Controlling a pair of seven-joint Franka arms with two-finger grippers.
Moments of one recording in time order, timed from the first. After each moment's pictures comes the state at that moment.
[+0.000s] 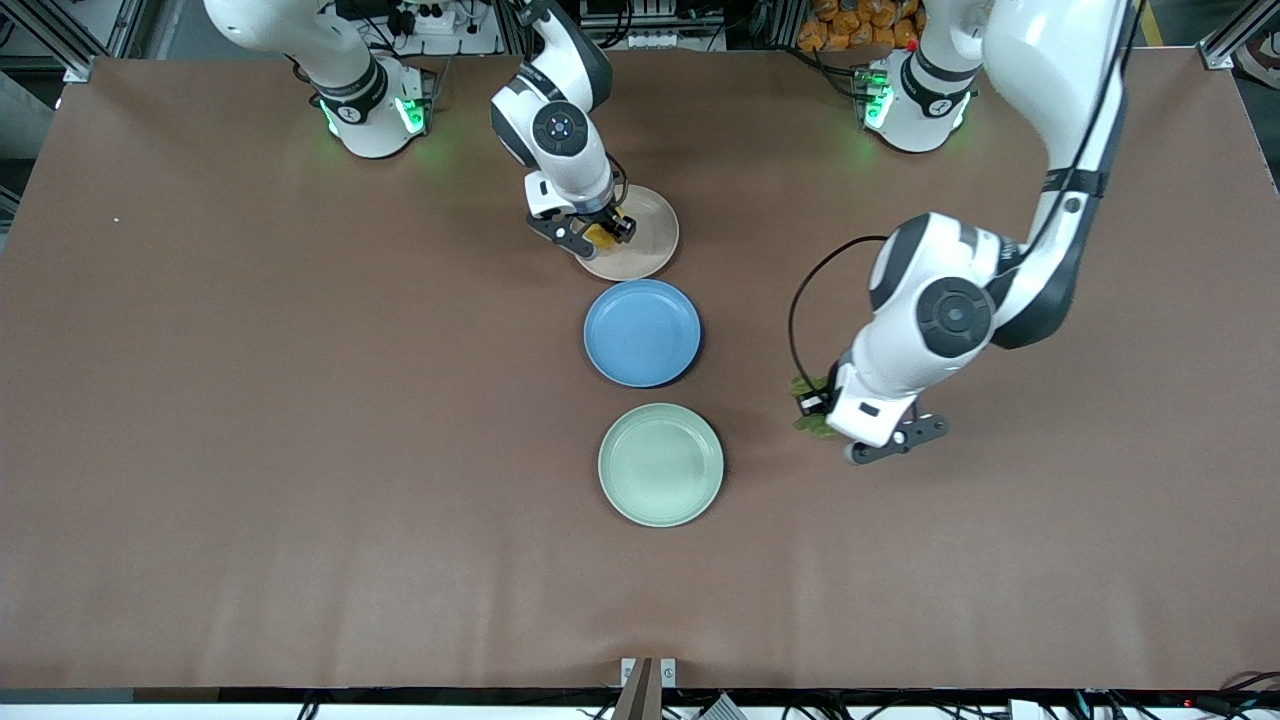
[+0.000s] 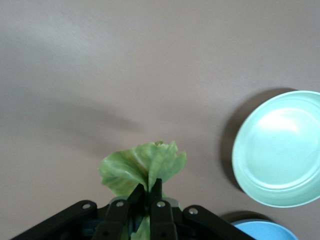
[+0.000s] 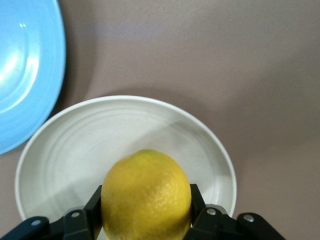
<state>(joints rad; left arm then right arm) -0.31 0.50 -0.13 -1.61 -0.03 2.10 -0.74 0.96 0.32 0.03 -2.26 0.32 2.53 1.30</state>
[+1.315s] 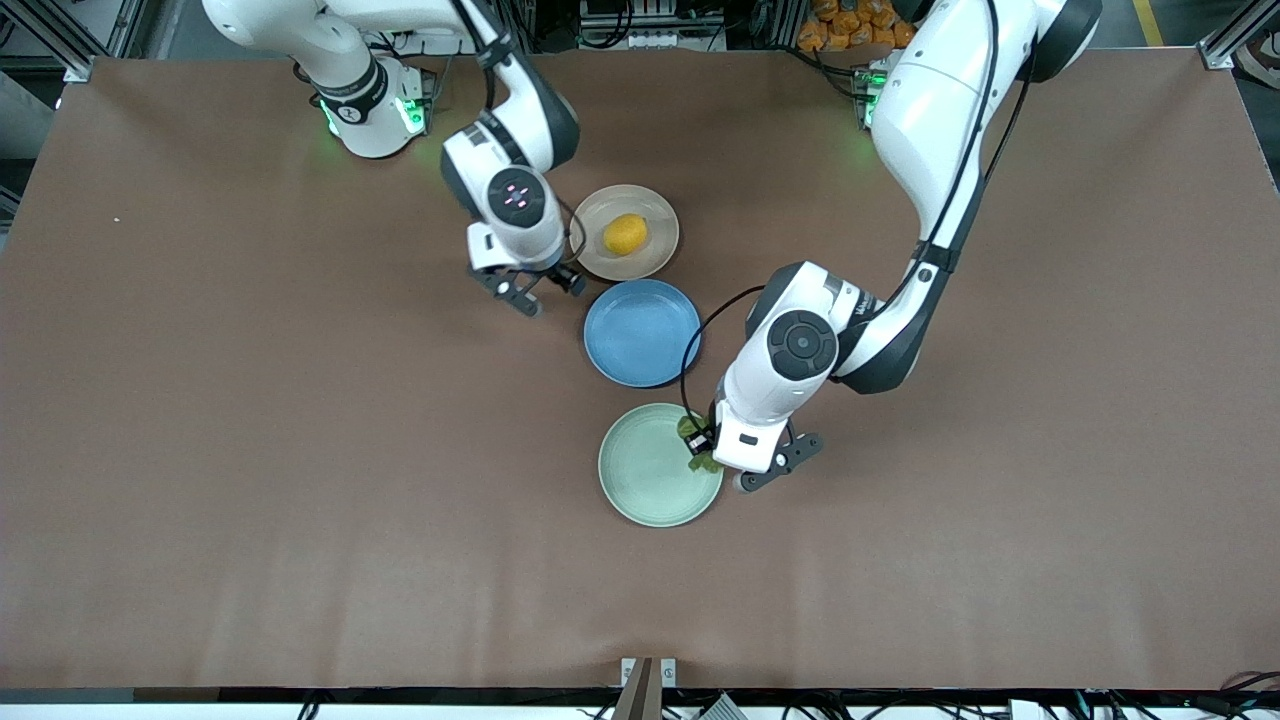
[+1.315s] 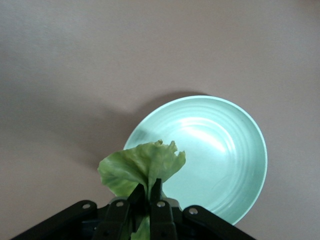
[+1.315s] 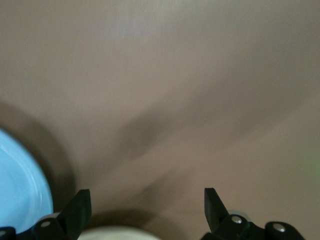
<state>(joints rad) -0.47 0.80 -0.13 -1.31 -0.04 2.26 -1.06 0.87 0.33 -0.15 -2.14 0.18 2.25 1.20</state>
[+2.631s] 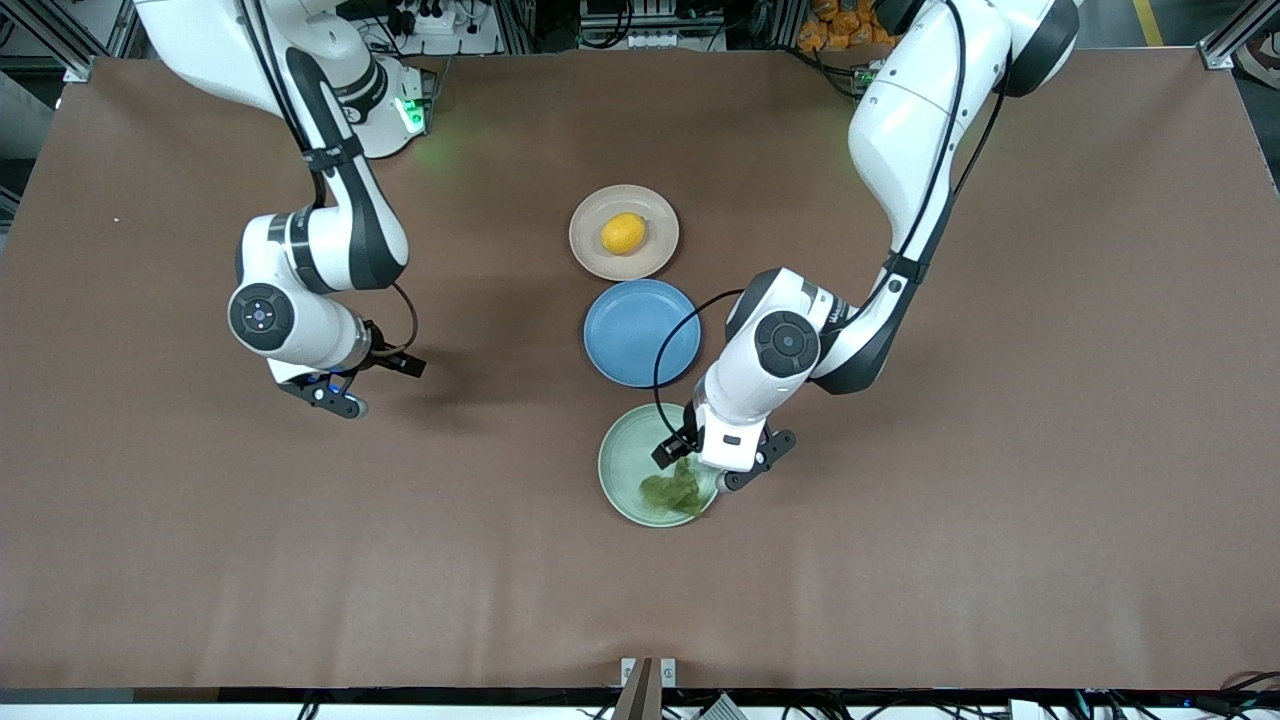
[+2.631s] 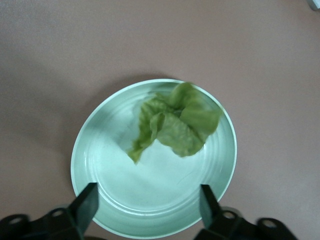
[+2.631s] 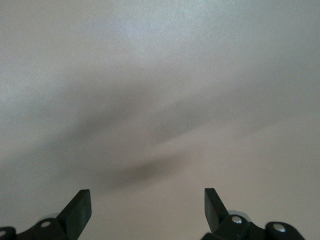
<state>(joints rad) -0.51 0.85 -0.13 -1.30 -0.12 2.39 -1.14 0.53 0.36 -0.33 -2.05 0.18 2.16 0.49</state>
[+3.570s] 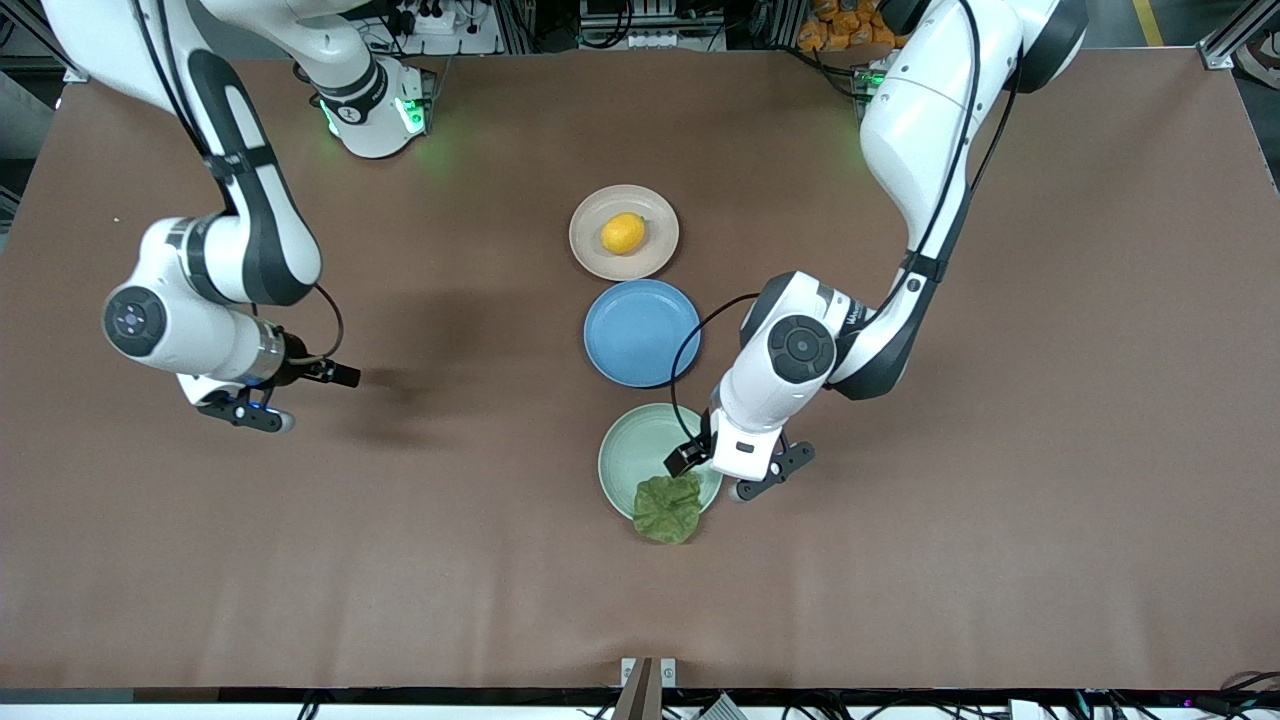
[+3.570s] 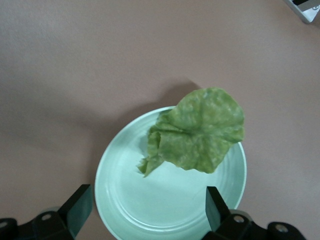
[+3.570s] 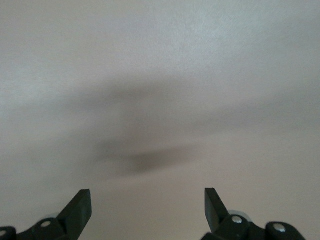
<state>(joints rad) -0.49 0.84 -0.10 -1.28 -0.09 2.34 -1.04 0.20 0.29 -0.15 -2.02 0.13 2.16 0.22</state>
